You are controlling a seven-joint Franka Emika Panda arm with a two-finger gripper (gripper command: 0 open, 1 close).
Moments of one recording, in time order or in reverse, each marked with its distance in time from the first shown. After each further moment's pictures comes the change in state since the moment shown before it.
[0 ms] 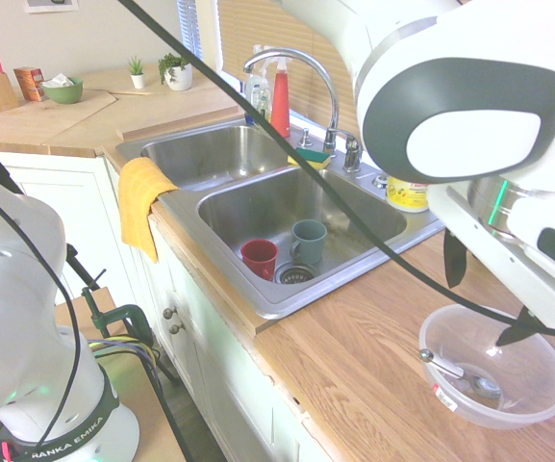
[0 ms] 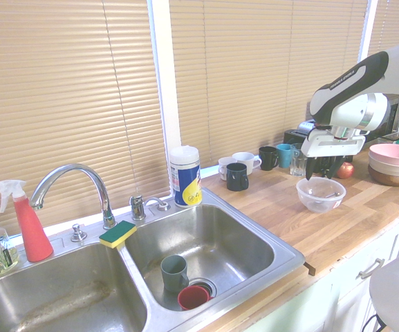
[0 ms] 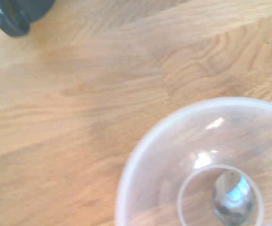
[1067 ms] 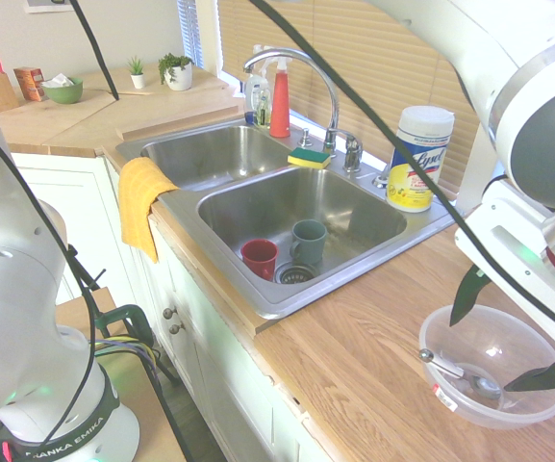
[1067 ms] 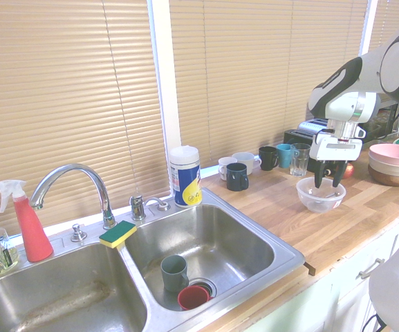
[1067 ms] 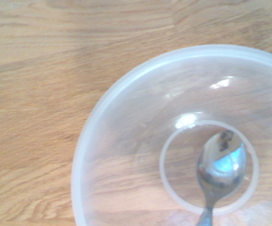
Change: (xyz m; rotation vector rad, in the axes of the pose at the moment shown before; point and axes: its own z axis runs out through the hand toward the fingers) arm 0.054 0.000 0.031 -0.127 -0.279 -0.132
